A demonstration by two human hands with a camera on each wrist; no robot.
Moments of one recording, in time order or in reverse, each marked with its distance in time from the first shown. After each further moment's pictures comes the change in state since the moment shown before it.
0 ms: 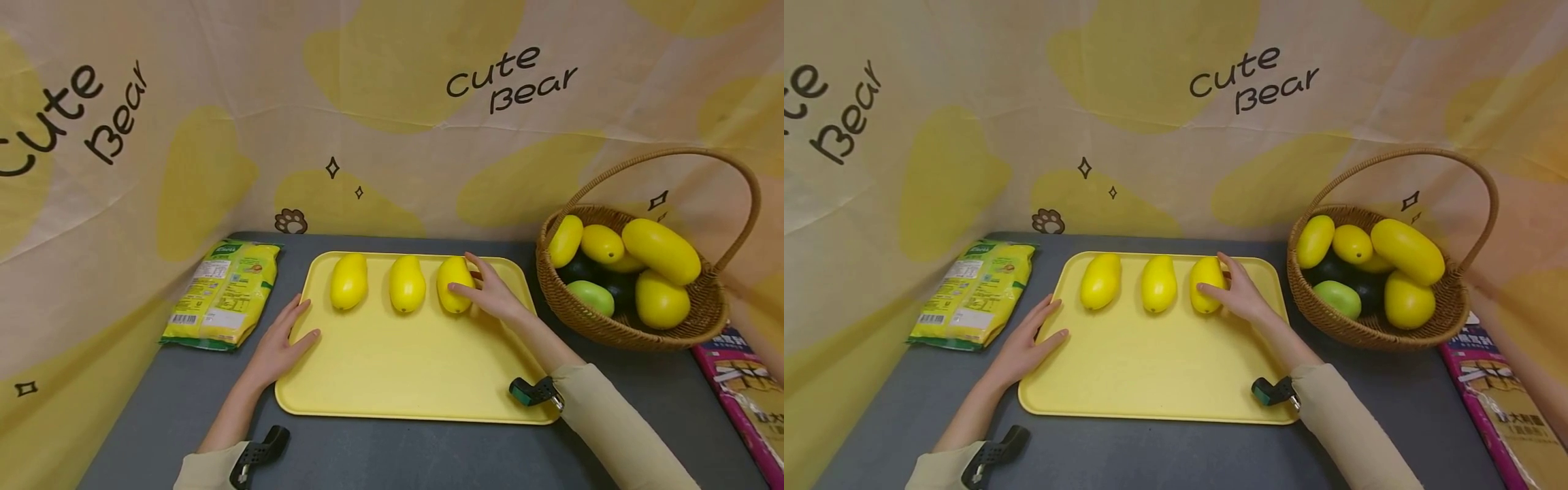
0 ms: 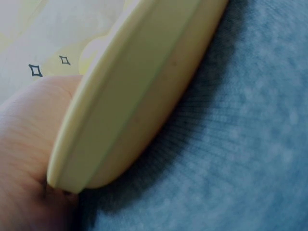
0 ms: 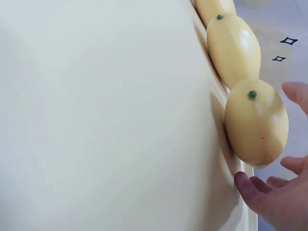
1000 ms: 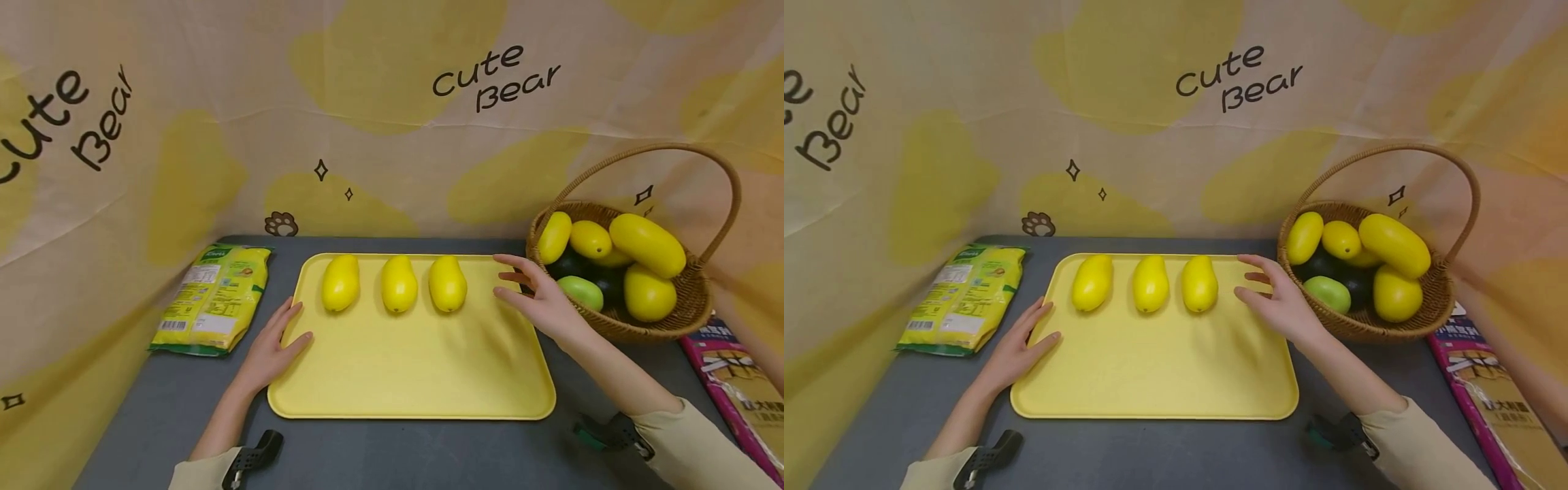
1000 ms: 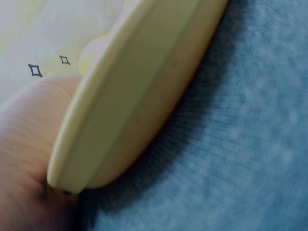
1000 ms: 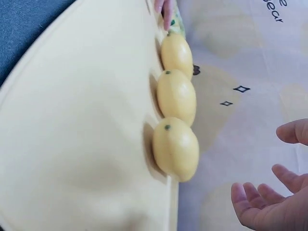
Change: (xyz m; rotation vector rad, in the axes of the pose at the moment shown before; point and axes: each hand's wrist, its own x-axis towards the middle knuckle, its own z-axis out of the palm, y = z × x) left_hand -0.001 0.003 0.000 0.006 0.001 -0.001; right_hand -0.094 -0.043 -0.060 0.055 0.059 -0.098
